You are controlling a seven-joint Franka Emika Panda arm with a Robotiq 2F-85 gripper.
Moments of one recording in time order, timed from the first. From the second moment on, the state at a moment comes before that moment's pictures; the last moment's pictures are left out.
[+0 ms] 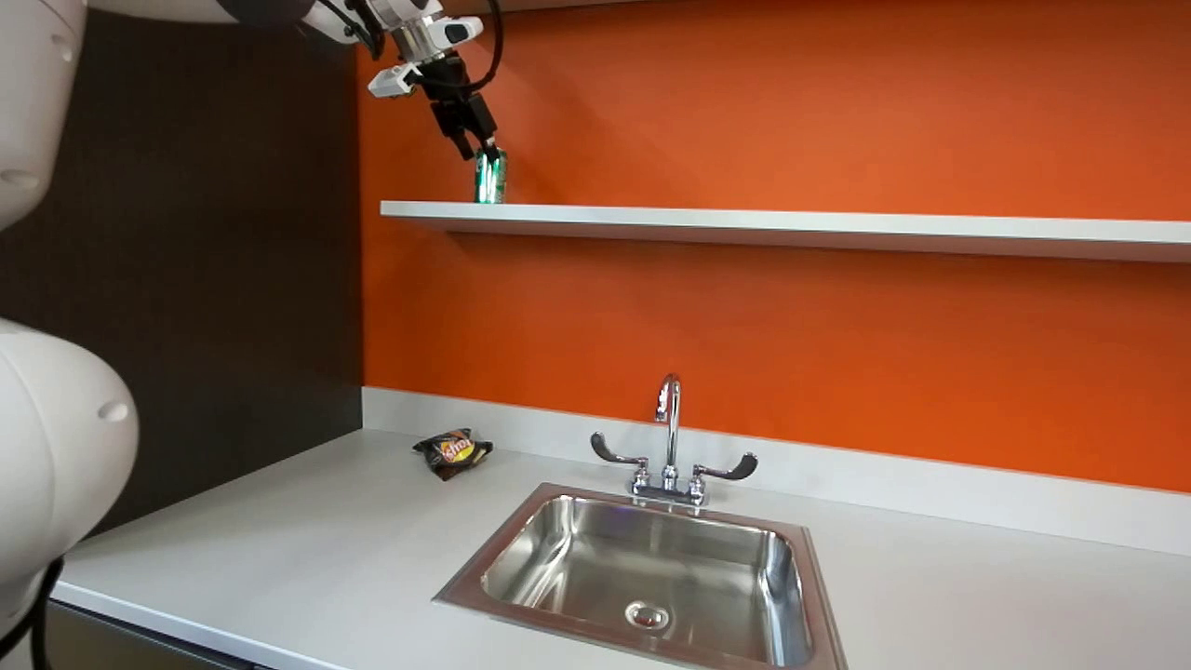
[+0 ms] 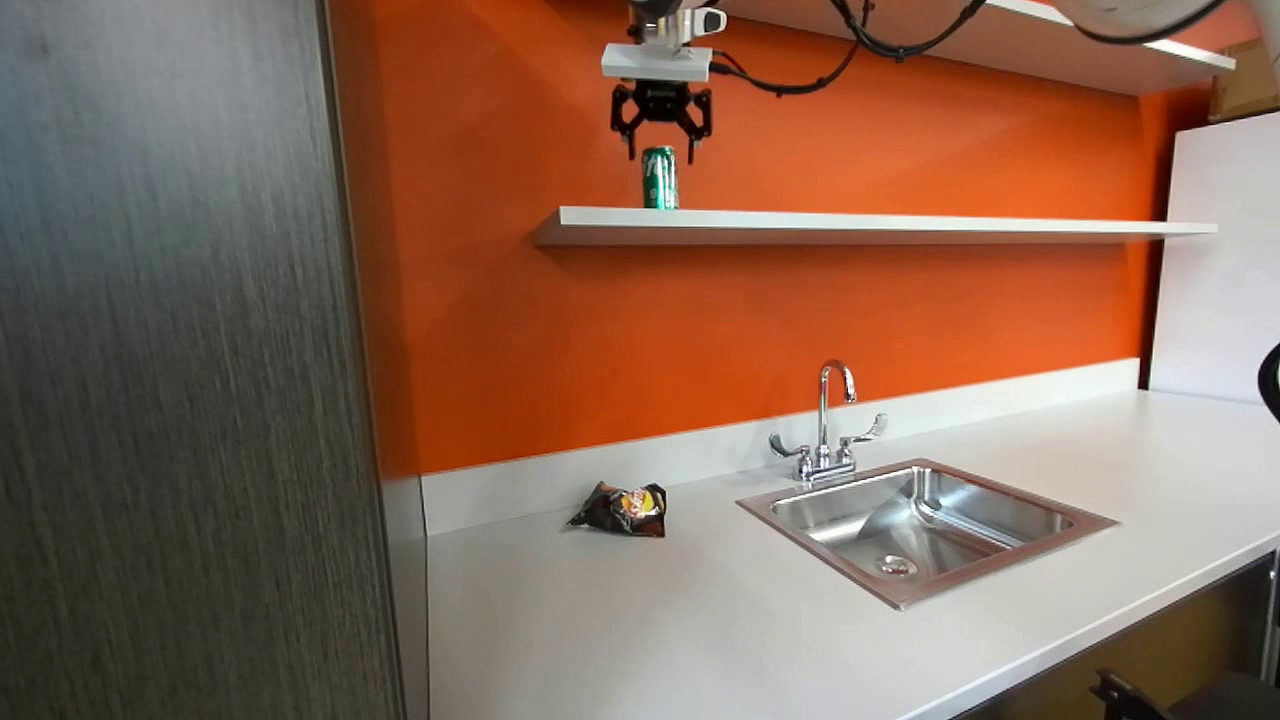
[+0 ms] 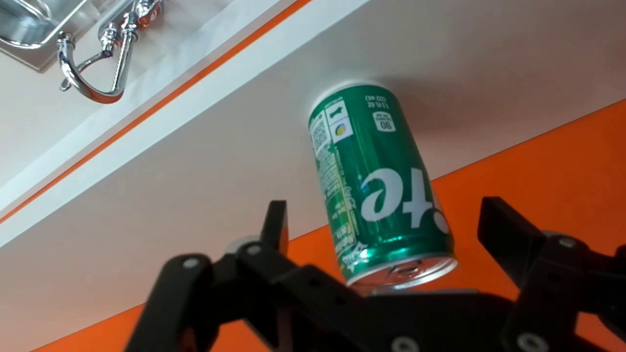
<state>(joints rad) 0.14 0.28 0.15 -1.11 -0.45 1.90 0.86</state>
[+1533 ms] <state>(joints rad) 0.15 -0.24 0.15 -1.74 -0.39 1.87 0.48</state>
